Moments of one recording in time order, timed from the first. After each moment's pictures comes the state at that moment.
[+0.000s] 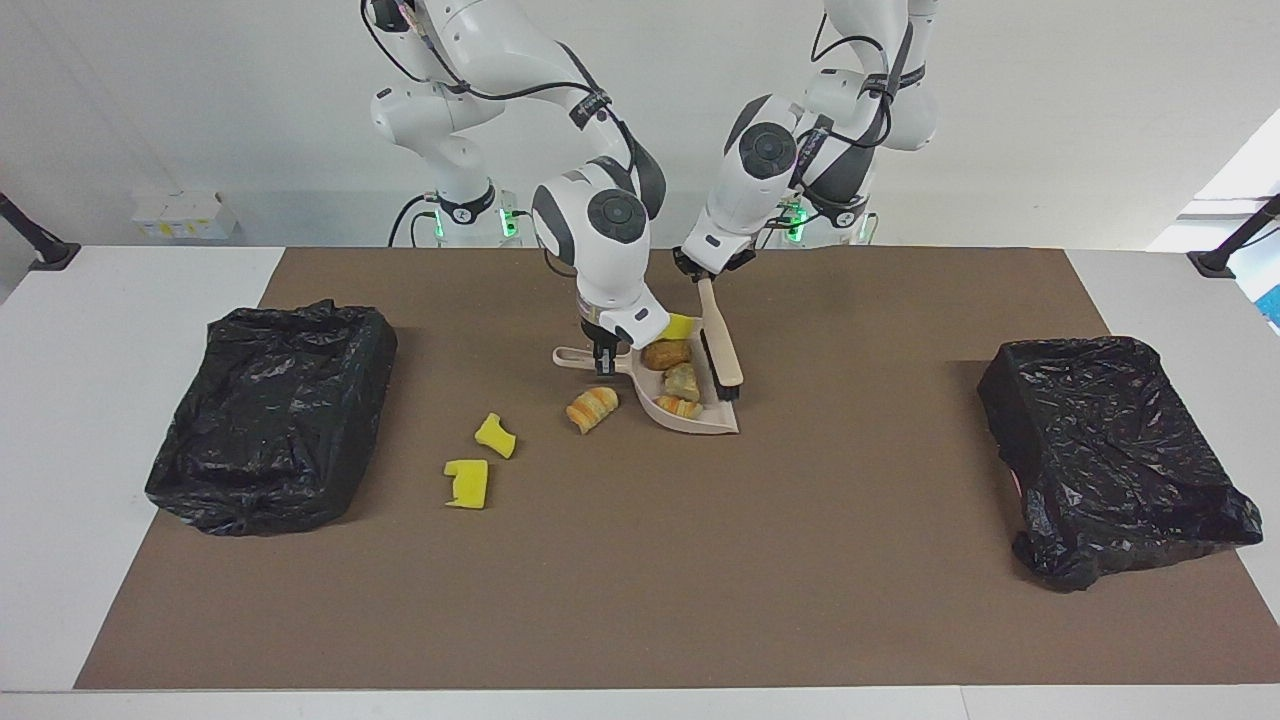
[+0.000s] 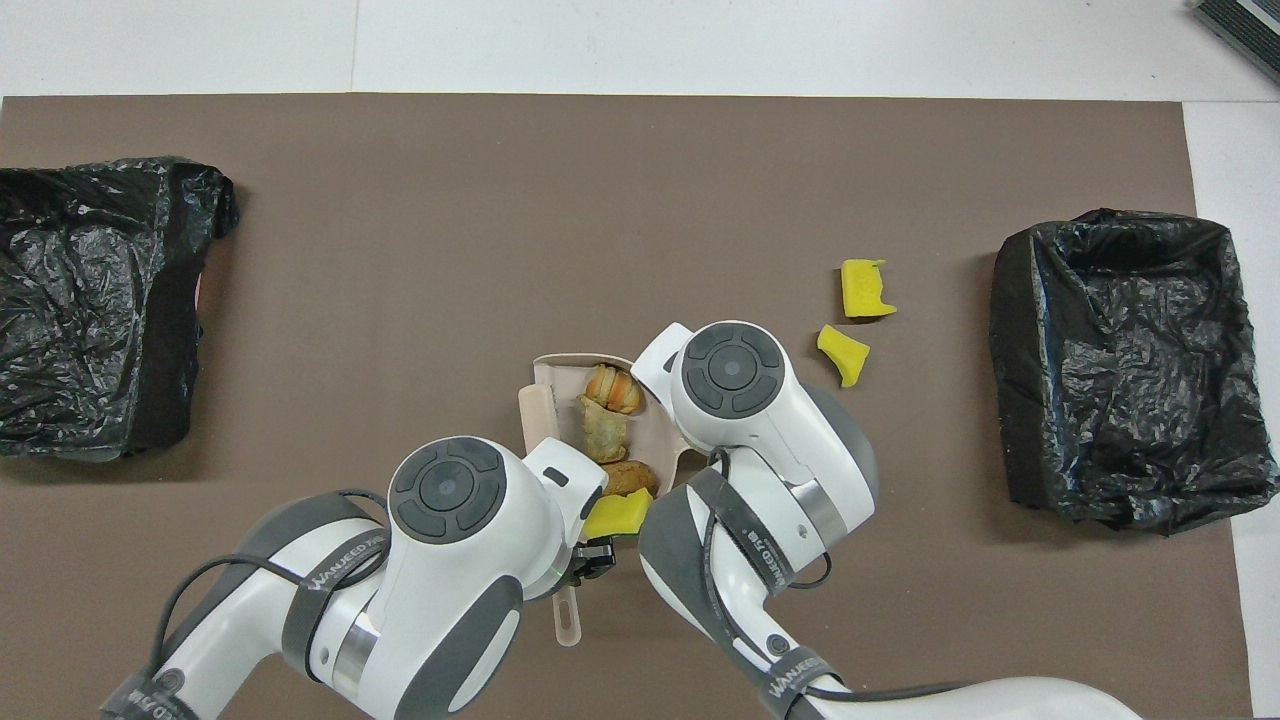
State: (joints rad) left arm -0.59 -0.07 -0.12 -2.21 -0.28 1.95 -0.71; right arm 0.50 0.26 0.05 -1.91 -0.06 2.06 -1.00
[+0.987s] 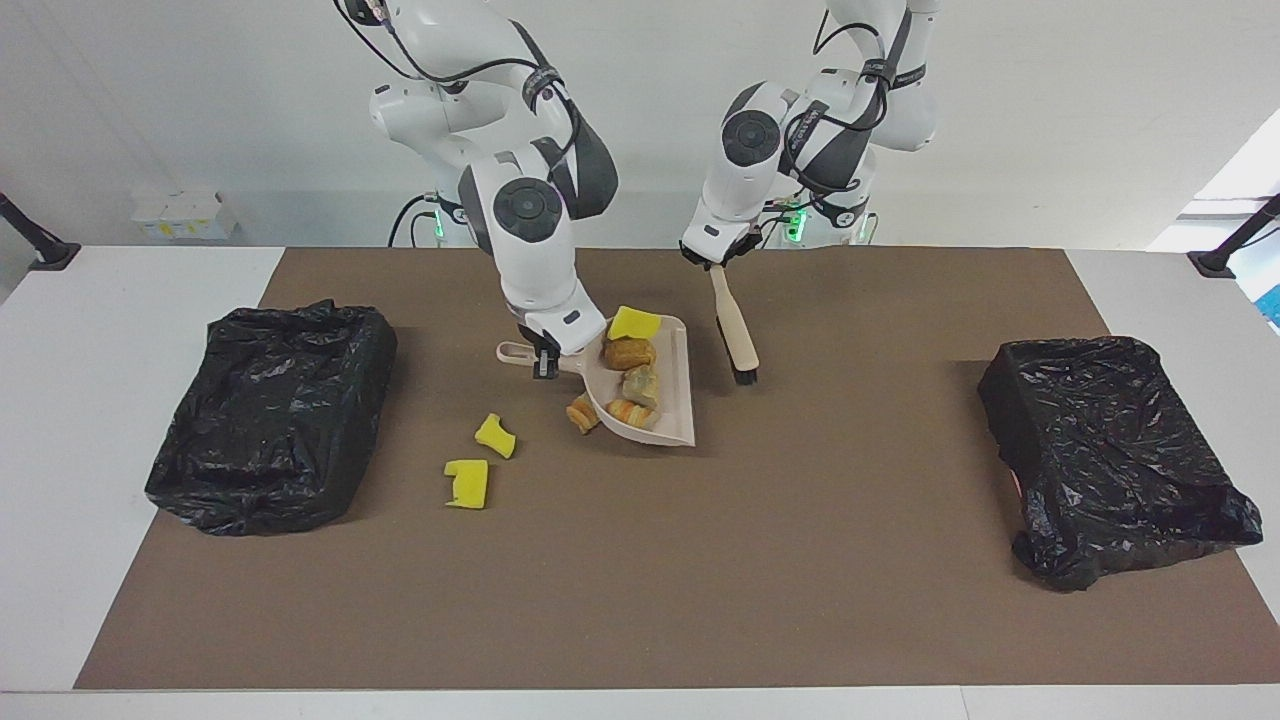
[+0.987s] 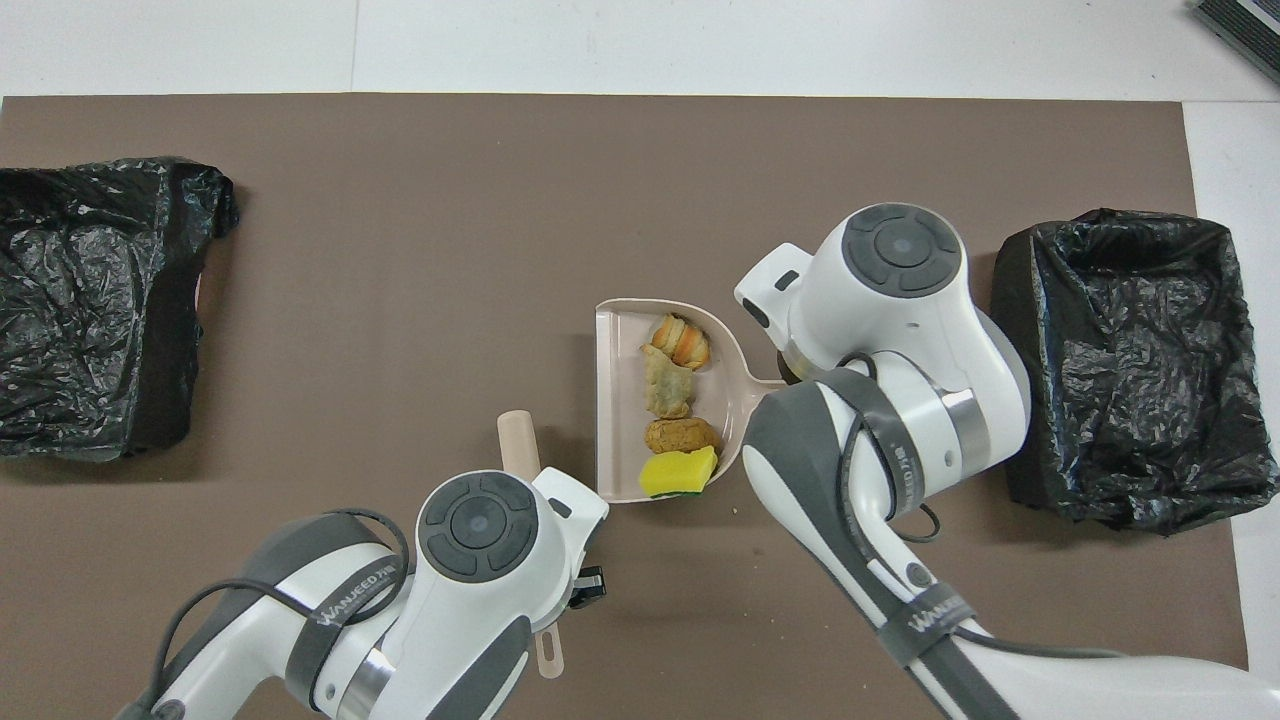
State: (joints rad) left arm -0.63 -0.12 -0.14 -2.25 -0.22 1.88 -0.79; right arm 0.33 0.22 0.05 -1.79 0.02 1.86 -1.16
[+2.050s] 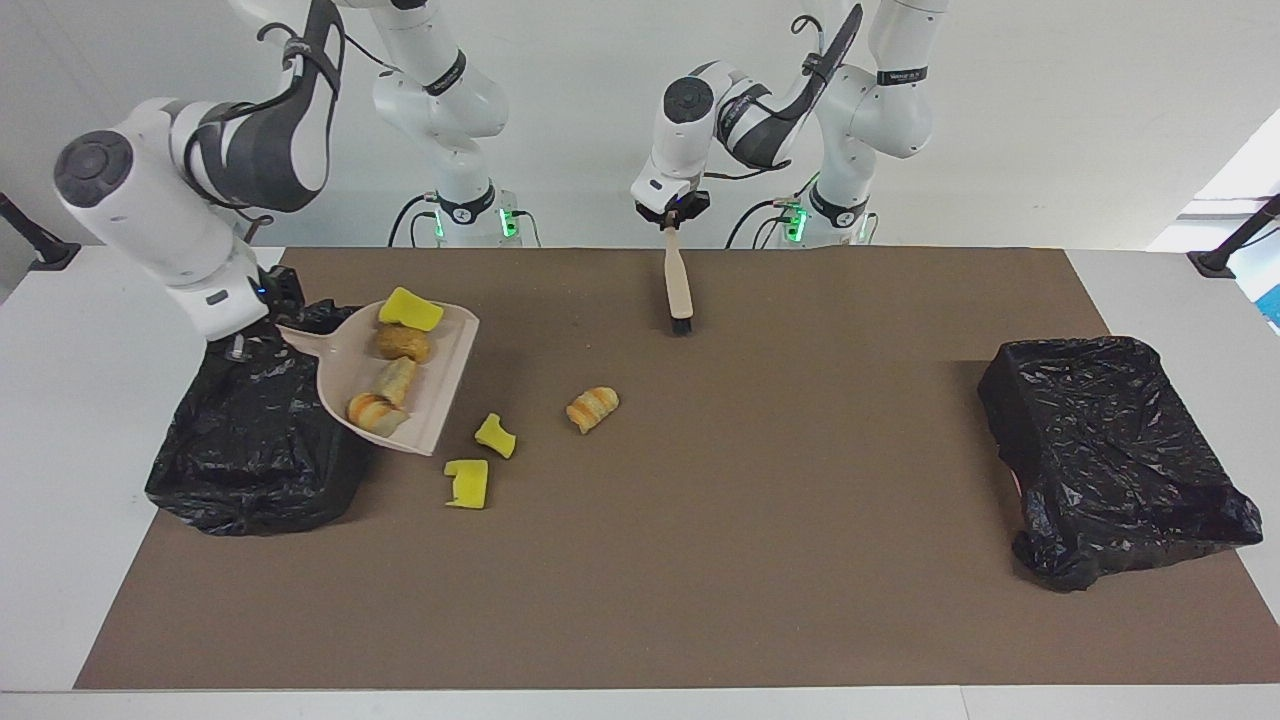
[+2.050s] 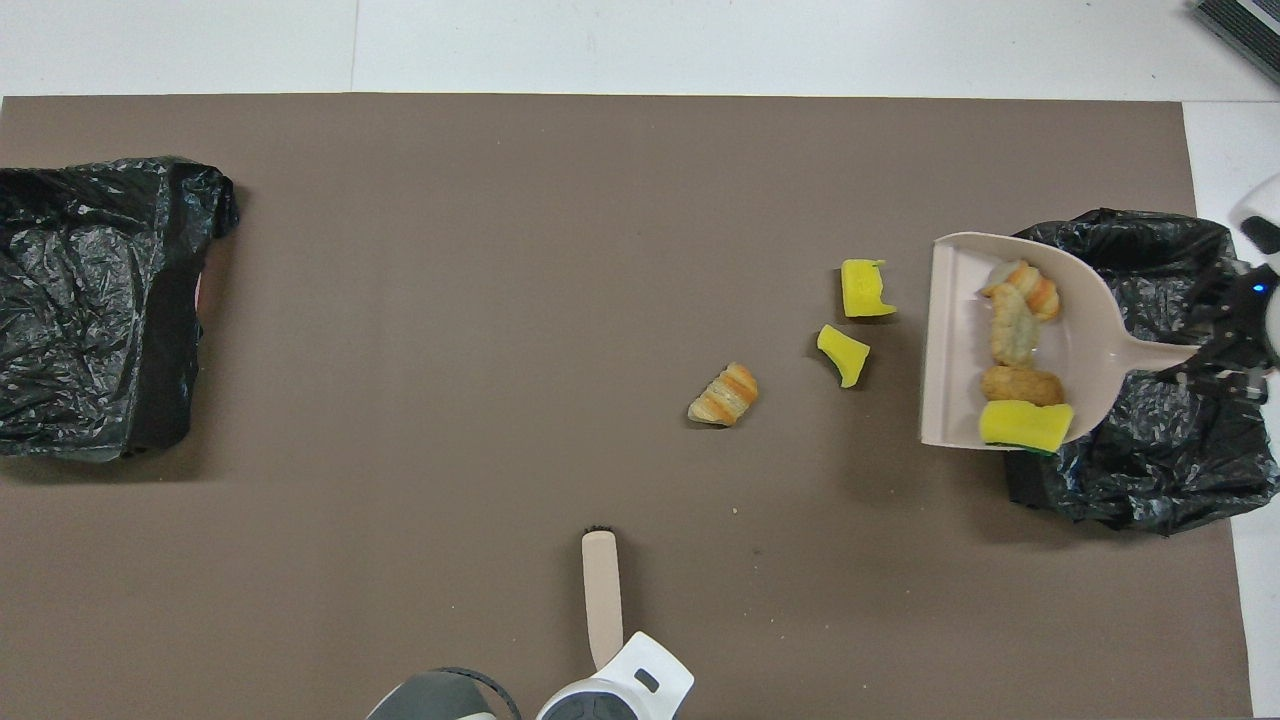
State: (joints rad) left arm -0.94 -0.19 -0.15 -2.46 -0.35 2.11 -0.89; right arm -0.26 0.16 0.02 -1.65 -0.07 1.65 -1.56
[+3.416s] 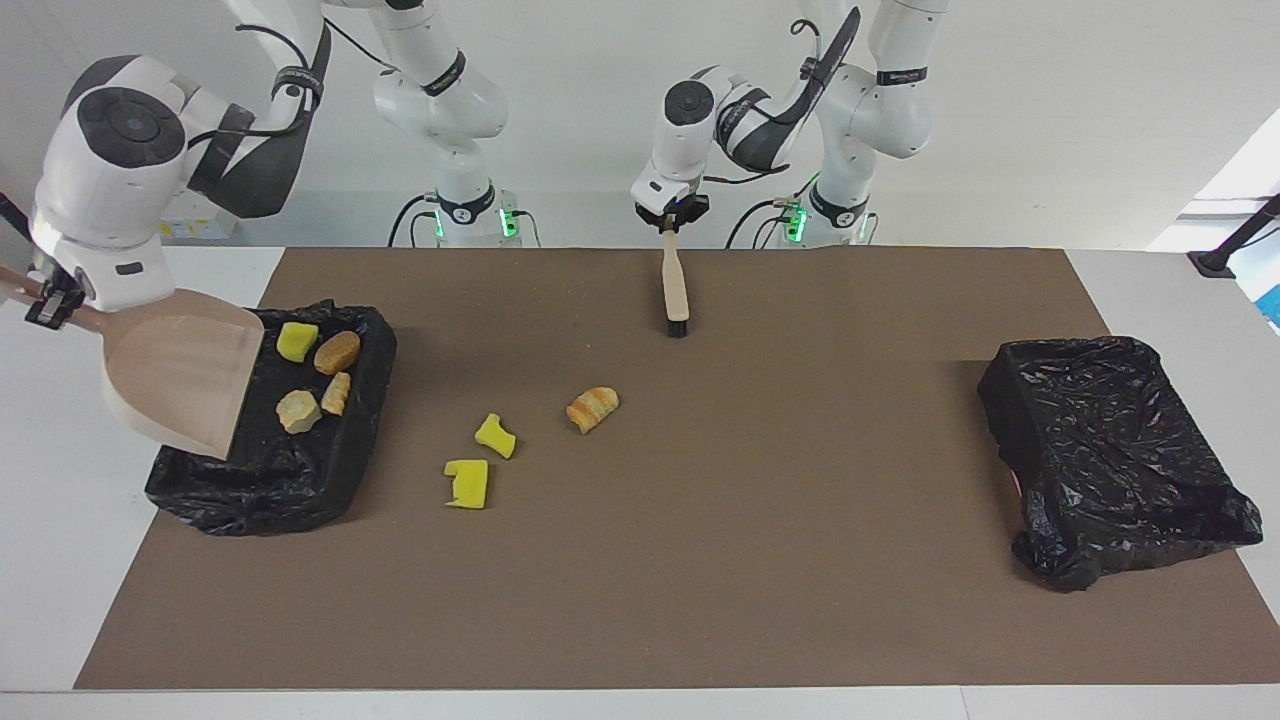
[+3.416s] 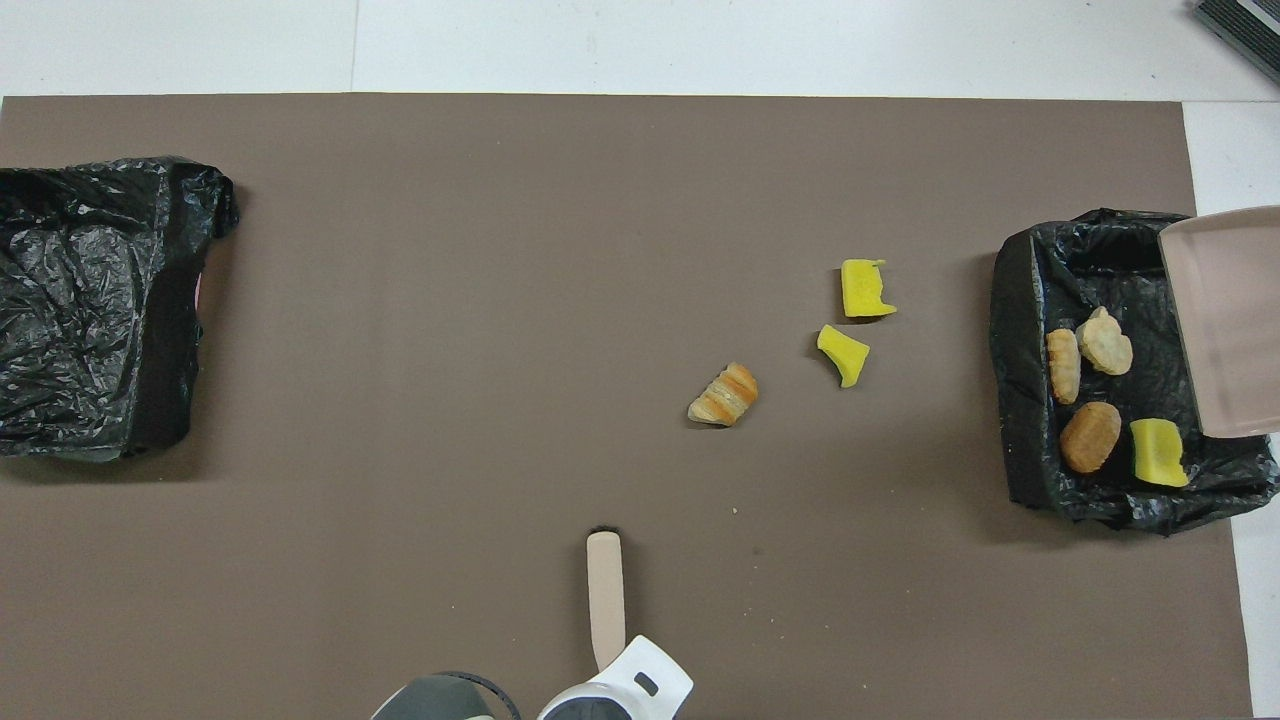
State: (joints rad) left arm -0.95 -0.19 -0.14 -2.48 -0.36 2.14 -0.87; right arm -0.25 0.17 0.03 -1.58 -0.81 1.81 -1.61
